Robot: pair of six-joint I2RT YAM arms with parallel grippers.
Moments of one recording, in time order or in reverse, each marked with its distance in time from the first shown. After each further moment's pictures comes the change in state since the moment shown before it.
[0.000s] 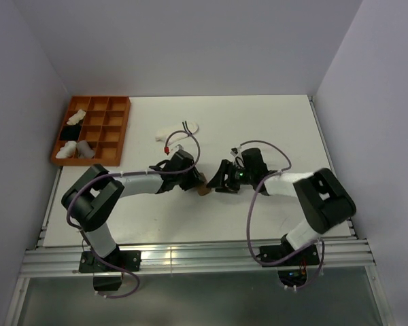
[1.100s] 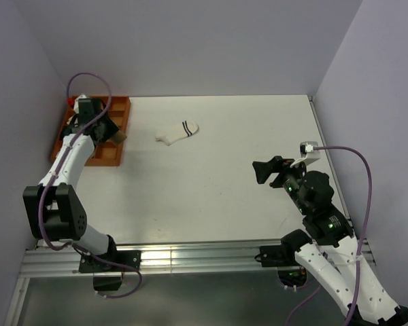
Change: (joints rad) left arm 0.732 -0.213 0.393 -0.515 -0.114 0.472; right arm 0.000 -1.158 0.099 -0.713 0.752 -0.338
